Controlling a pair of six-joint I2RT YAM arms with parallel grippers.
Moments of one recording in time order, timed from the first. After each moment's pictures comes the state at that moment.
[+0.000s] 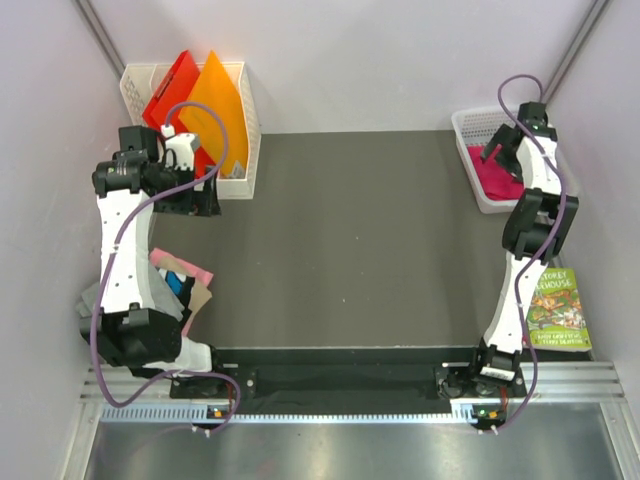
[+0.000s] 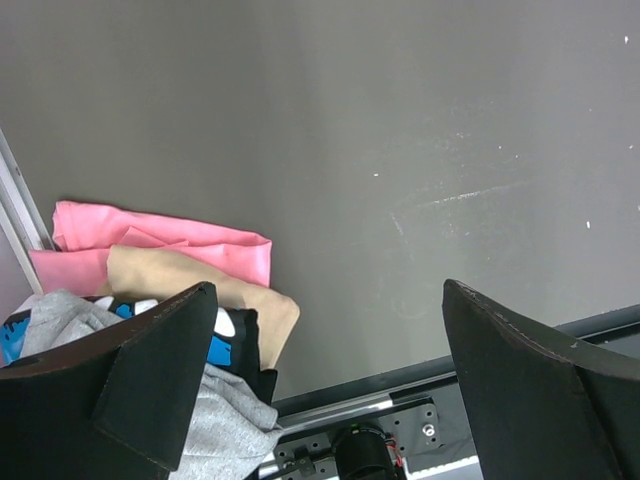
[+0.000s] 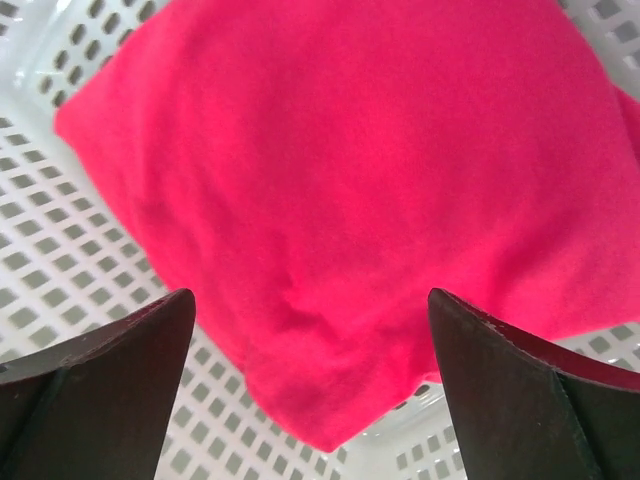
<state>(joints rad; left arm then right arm) 0.15 1.45 1.68 -1.23 0.30 0.21 -0.24 2.40 2.26 -0.81 0.09 0.41</state>
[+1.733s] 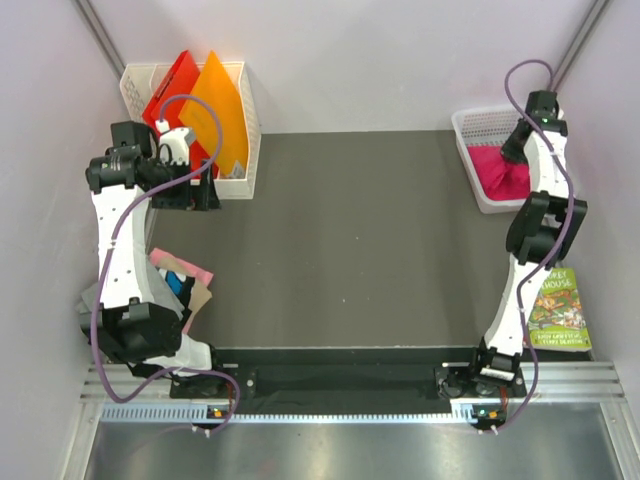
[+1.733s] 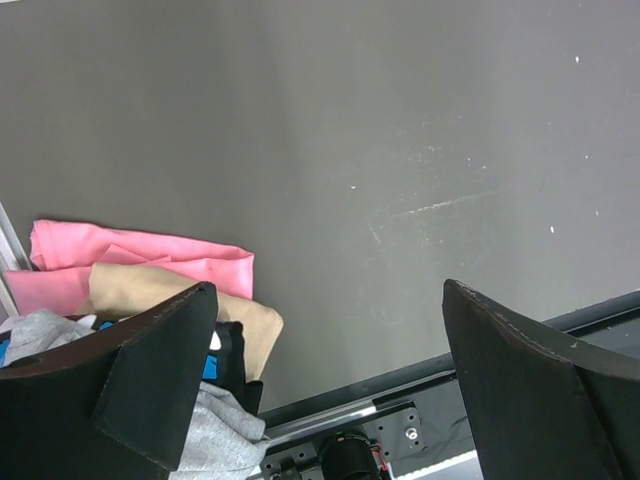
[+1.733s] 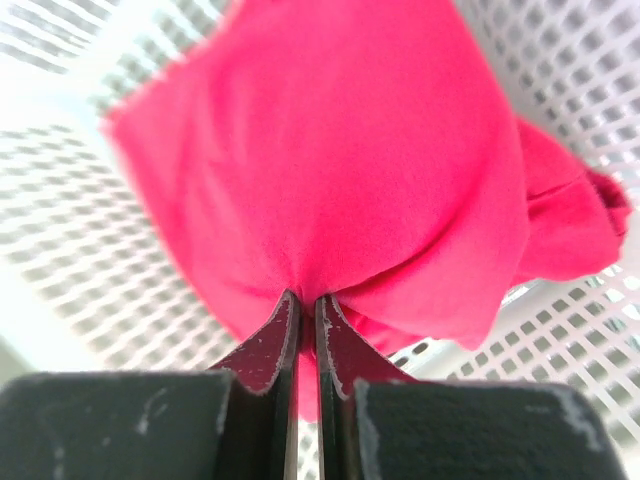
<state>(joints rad) 0.18 1.48 1.74 -1.25 0.39 0.21 -0.24 2.32 2.22 -0.80 0.12 0.38</state>
